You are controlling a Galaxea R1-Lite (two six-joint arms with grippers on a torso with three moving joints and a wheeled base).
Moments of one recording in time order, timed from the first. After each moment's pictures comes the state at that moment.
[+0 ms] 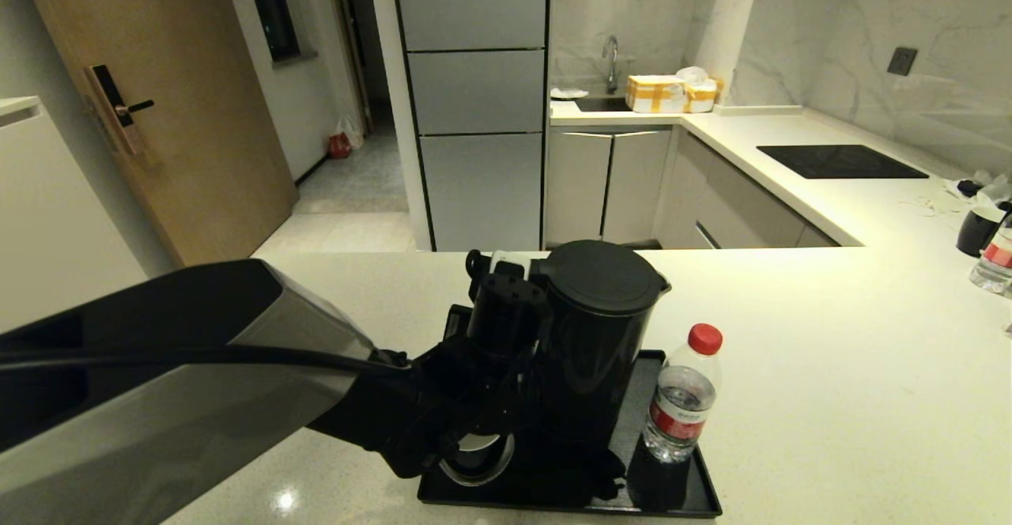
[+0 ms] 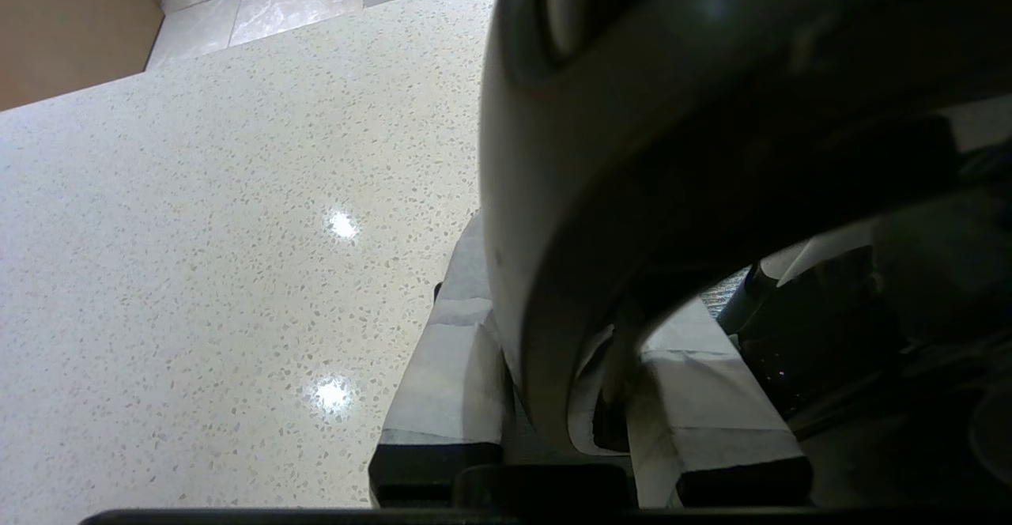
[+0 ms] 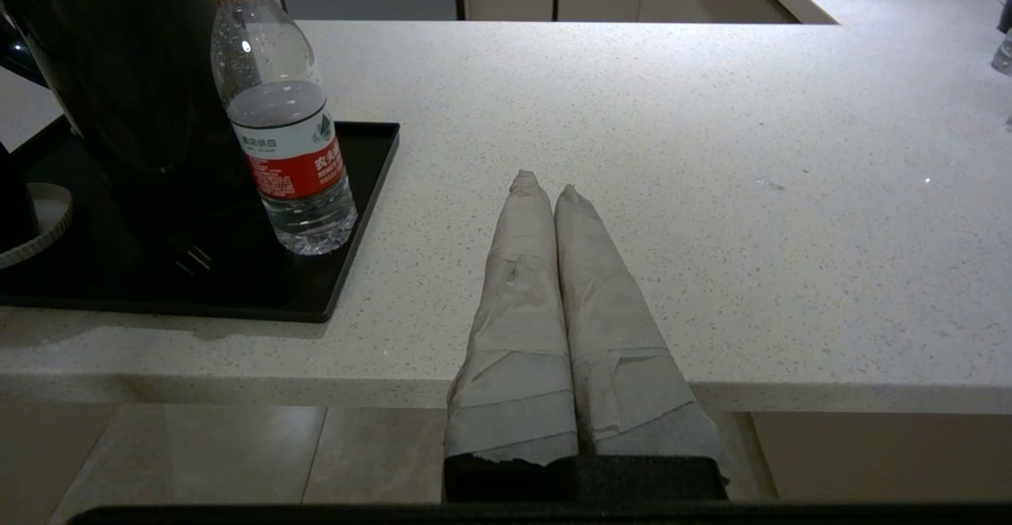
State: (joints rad) left arm -0.79 2.17 -1.10 -0.69 0.70 -0.01; right arm -0.01 0.00 0.00 0.01 0.01 -0.05
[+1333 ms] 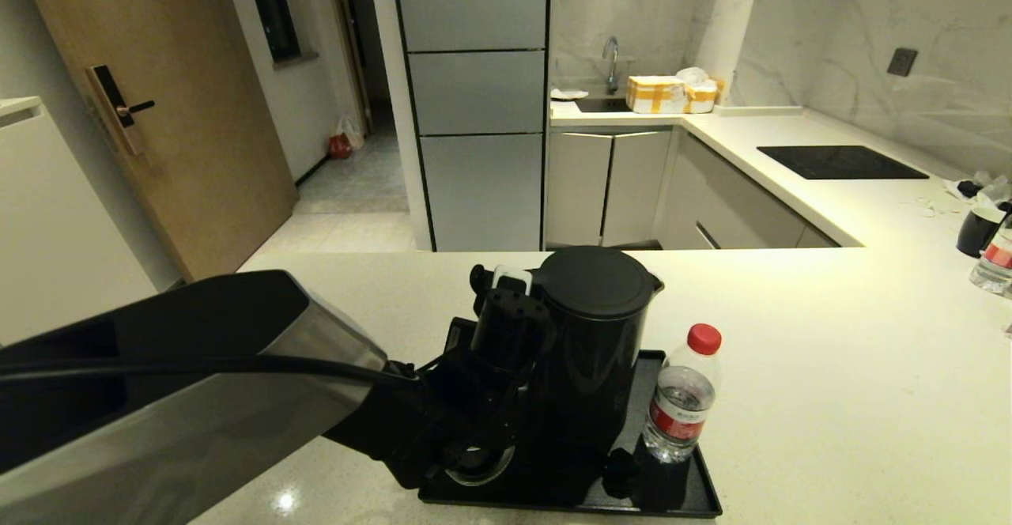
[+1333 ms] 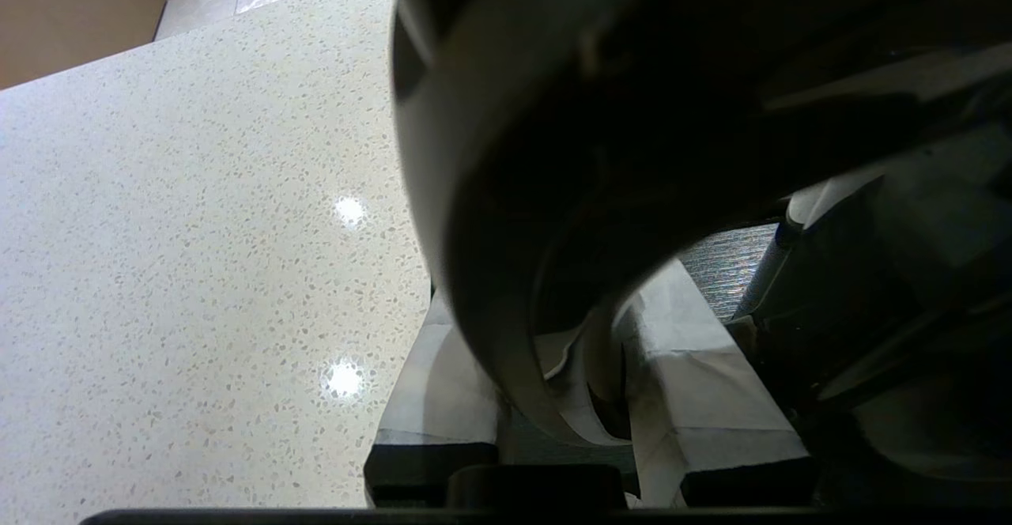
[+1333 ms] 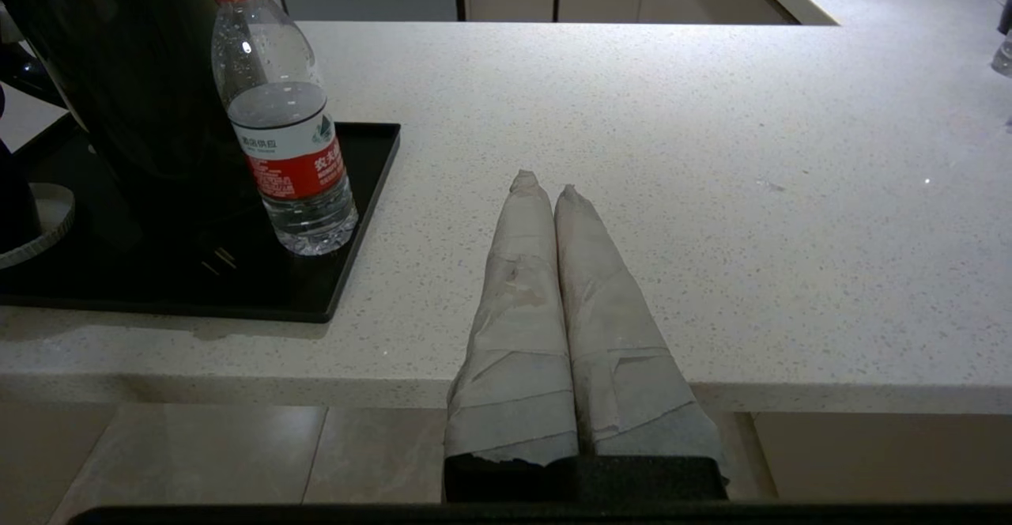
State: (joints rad) left arm -0.80 2.21 -1.07 -0.68 0.70 -0.02; right arm -0.01 0.00 0.00 0.01 0.01 -0.05
